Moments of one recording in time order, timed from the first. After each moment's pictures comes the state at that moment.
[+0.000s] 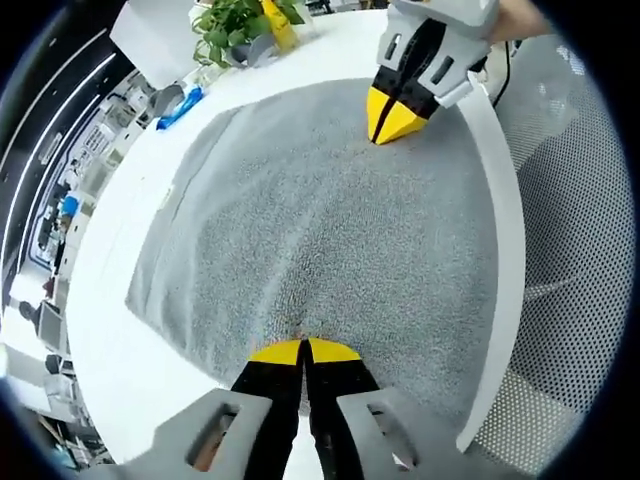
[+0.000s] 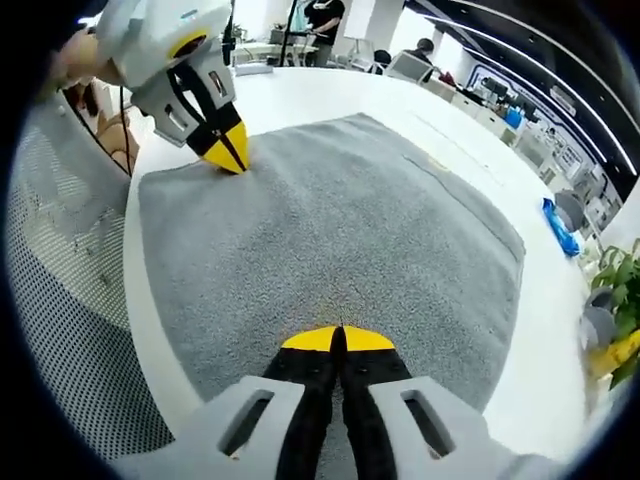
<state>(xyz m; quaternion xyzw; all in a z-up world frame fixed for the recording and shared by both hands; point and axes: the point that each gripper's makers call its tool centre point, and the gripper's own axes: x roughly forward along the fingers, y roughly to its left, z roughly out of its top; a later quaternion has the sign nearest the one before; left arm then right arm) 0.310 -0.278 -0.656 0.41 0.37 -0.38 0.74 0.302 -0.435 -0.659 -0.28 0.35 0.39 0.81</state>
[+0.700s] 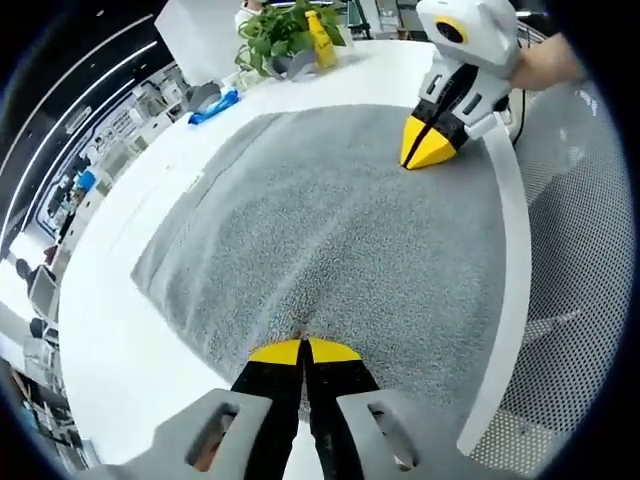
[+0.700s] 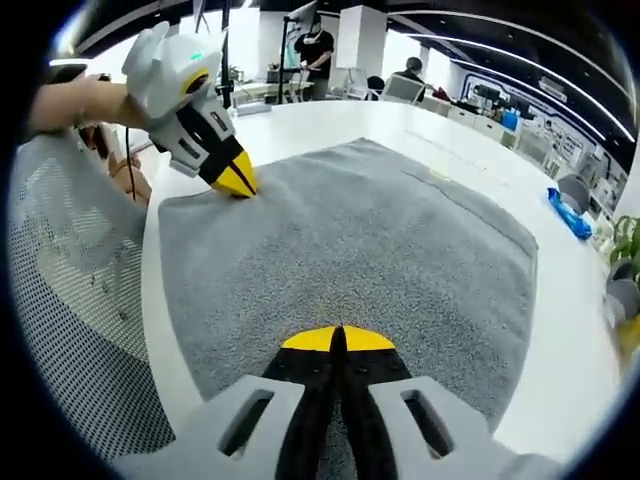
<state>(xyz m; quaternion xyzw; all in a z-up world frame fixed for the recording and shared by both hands) 0.315 -0.277 -0.655 0.34 0.35 -0.36 0.79 0.300 -0.435 -0.658 -0.20 0.32 0.42 0.83</state>
